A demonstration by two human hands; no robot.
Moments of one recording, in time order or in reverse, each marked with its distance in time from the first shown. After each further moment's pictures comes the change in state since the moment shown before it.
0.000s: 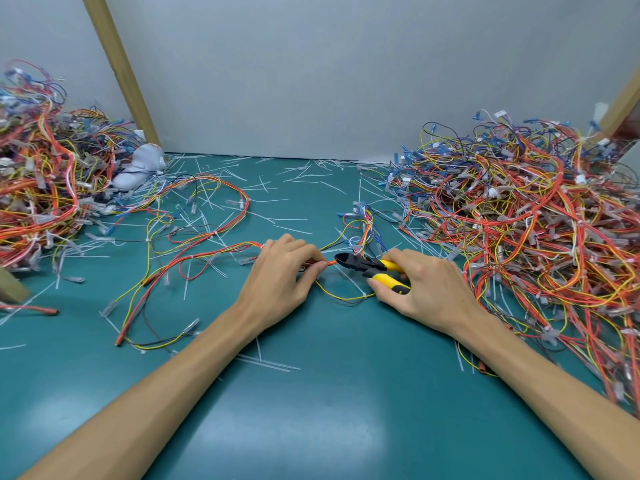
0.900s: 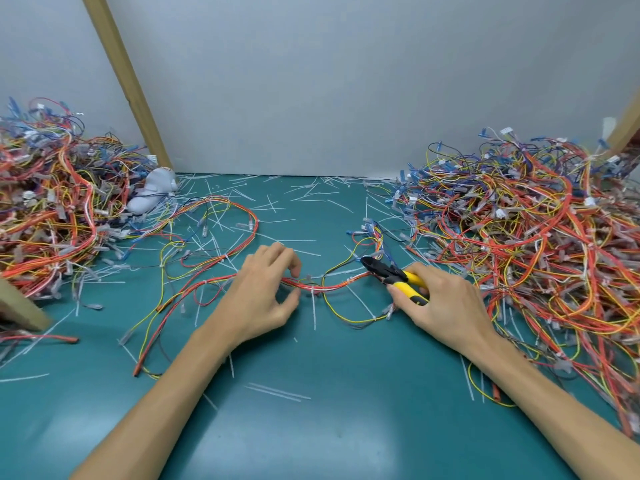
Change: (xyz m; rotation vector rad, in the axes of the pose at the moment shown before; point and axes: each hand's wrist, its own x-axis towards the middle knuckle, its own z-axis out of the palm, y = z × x) left_hand 0.002 -0.028 -0.037 0.026 -0.130 -0.053; right_hand 0.006 0.014 0.002 0.019 0.033 0.212
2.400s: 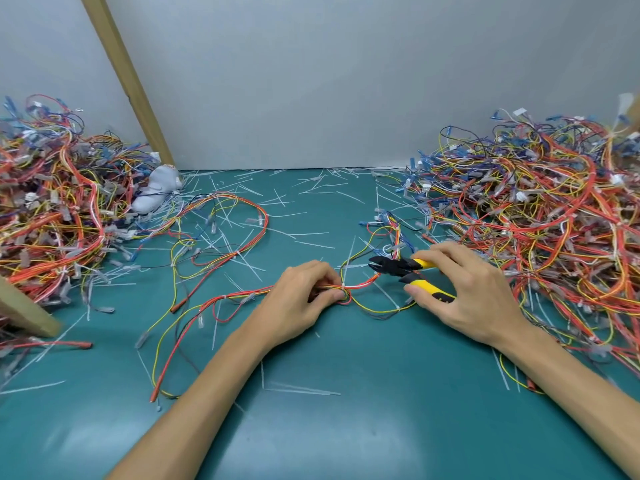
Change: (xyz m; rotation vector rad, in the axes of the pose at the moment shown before) left_hand 0.001 0.004 0.023 -0.321 -0.116 0.002; right_hand -0.004 -0.005 -0.002 0.027 0.093 -0.198
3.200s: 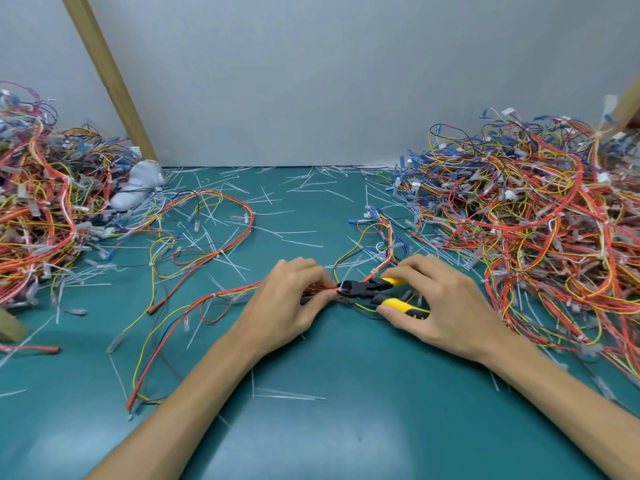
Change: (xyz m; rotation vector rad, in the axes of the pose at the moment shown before) left_hand 0.000 0.007 0.004 0.157 0.101 0.152; right_hand -0.003 -0.022 -0.001 0.058 -0.126 -0.073
